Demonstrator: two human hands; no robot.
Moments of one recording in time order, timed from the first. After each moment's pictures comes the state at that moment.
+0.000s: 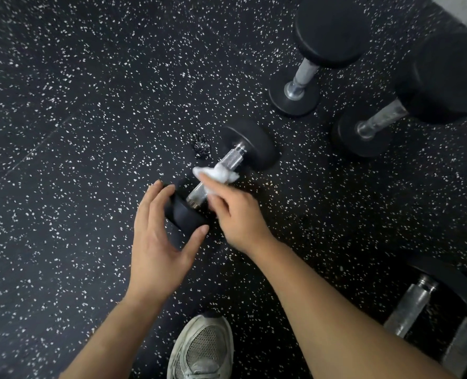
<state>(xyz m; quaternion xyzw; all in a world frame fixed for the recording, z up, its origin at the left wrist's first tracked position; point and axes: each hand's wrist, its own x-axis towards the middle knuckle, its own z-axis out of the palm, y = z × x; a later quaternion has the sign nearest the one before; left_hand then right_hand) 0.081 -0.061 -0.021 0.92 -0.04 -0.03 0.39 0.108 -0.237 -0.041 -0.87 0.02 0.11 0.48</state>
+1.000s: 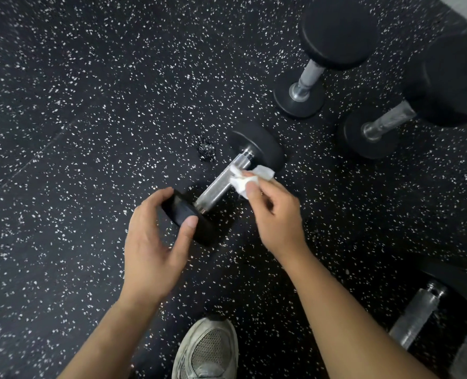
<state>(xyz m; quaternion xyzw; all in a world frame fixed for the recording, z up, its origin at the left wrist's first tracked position) 0.087 -0.053 -0.008 0.91 -0.02 -0.01 0.41 0.095 -0.270 -0.022 -0.82 0.16 0.02 0.56</state>
